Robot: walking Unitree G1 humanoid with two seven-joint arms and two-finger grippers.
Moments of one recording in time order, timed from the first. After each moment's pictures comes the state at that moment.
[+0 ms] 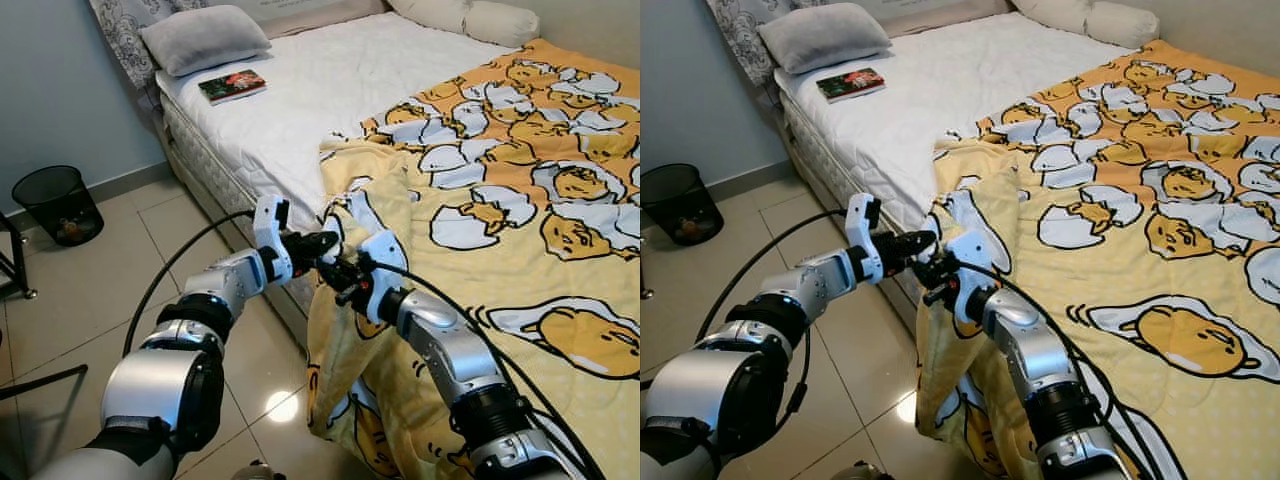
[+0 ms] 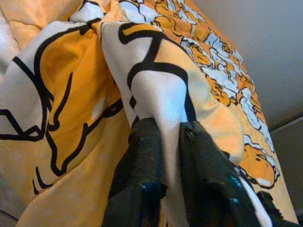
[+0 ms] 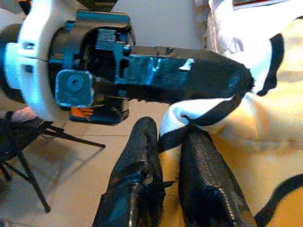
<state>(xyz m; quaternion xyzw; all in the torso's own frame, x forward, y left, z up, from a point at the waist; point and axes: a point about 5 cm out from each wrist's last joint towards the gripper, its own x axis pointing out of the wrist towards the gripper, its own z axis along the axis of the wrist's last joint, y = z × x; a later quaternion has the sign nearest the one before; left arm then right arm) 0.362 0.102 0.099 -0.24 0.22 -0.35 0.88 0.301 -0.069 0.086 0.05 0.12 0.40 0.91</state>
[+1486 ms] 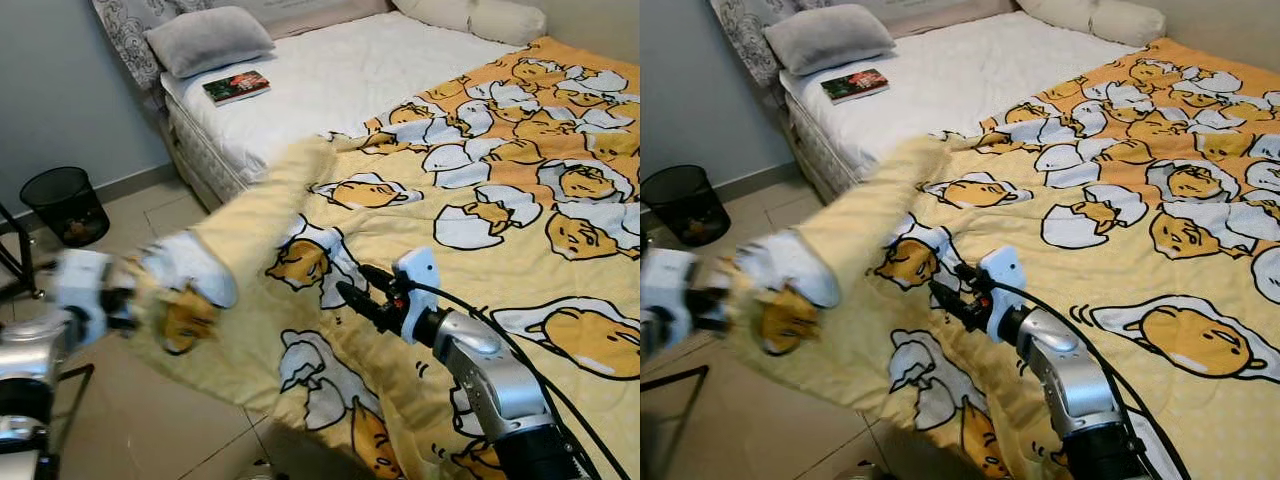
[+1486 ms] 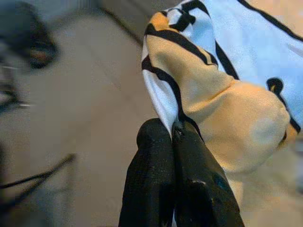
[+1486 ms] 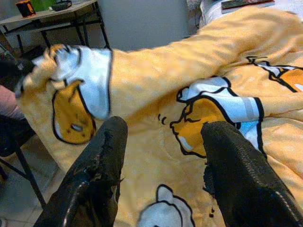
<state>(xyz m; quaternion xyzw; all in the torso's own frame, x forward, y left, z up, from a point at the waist) 0.280 0.349 0.079 0.07 0.28 0.03 0.96 0.275 -0.108 0.087 0.03 0.12 0.38 0.92</state>
